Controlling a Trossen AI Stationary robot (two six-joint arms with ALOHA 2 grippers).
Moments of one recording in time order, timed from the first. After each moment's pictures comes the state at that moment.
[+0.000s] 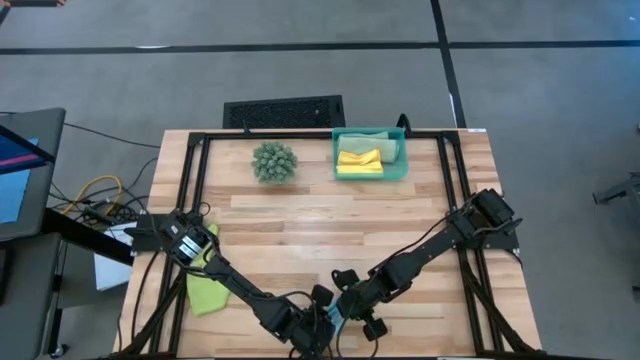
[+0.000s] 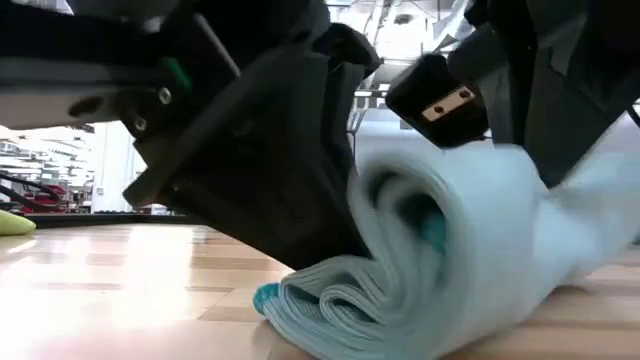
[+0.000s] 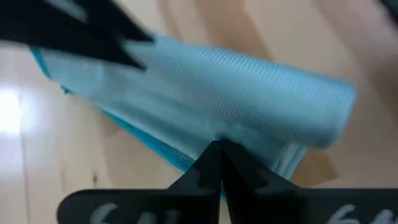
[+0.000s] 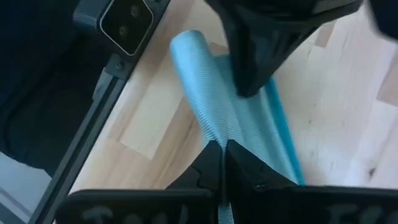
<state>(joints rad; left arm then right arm) -0.65 2.28 1.63 -0.39 -0.45 -0.04 0.55 1.92 1.23 -0.29 -0.14 0.12</state>
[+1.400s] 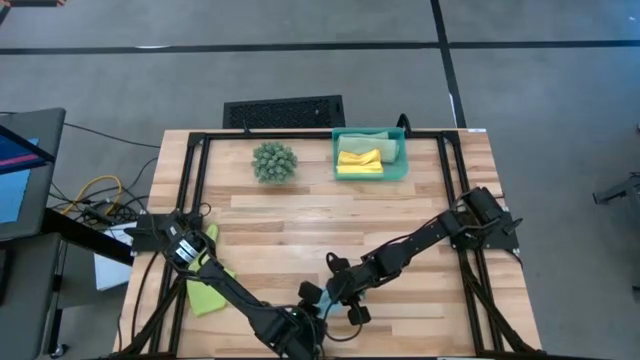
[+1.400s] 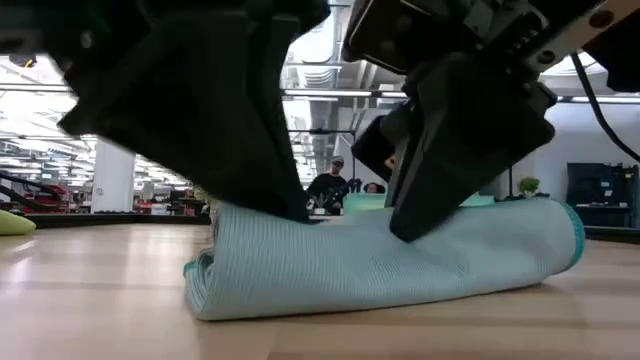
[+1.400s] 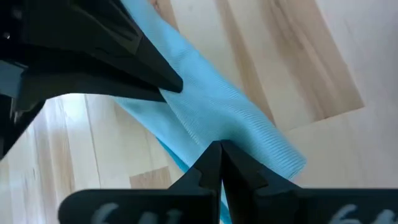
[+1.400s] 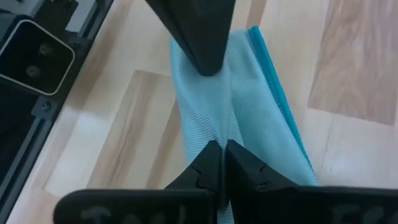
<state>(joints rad) -0.69 2.28 1.74 -0.75 -0.60 -0.20 0.44 1.97 1.14 -0.06 -0.13 0.18</state>
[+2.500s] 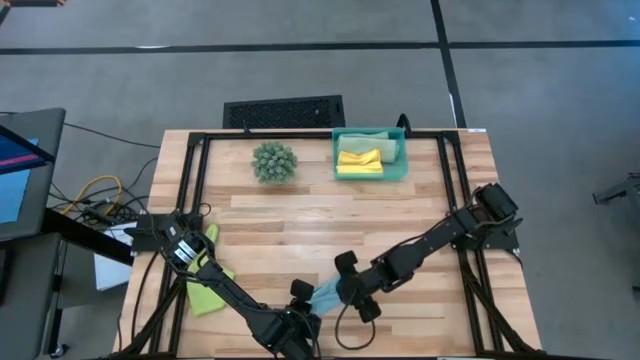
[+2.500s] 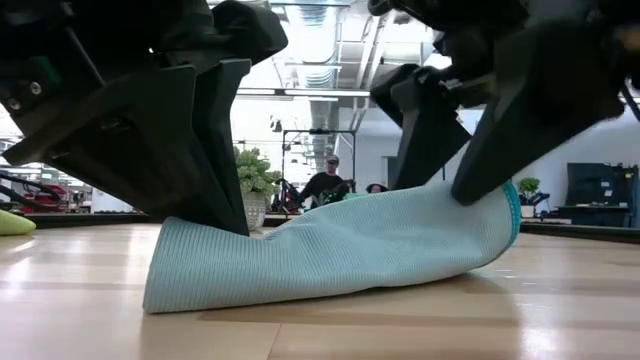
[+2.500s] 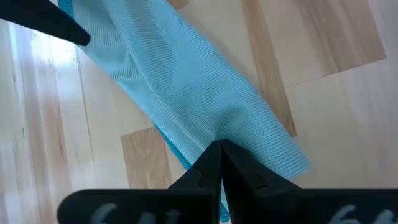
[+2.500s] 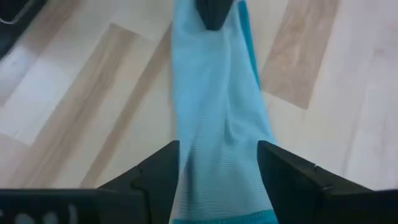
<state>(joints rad) -0.71 2.28 1.72 -0.85 -0.59 -0.34 0.50 1.87 1.14 -0.25 0.11 -0.03</state>
